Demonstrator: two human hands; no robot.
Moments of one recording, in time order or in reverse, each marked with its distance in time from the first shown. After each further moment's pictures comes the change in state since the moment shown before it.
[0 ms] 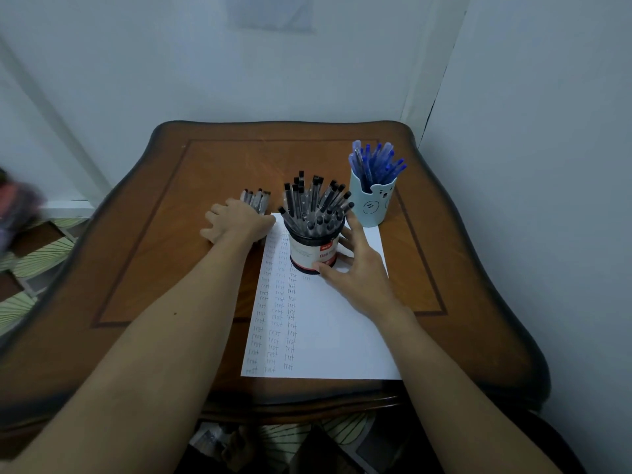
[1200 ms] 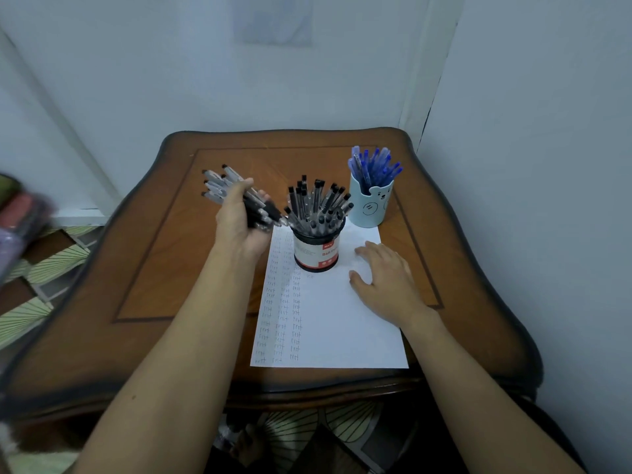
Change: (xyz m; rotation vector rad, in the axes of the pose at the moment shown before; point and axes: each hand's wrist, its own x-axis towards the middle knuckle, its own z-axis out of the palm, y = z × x) left_hand -0.079 -0.011 -0.048 -2.089 -0.454 -0.148; right_hand -0.023 0.018 -0.033 -0.660 -0.023 0.017
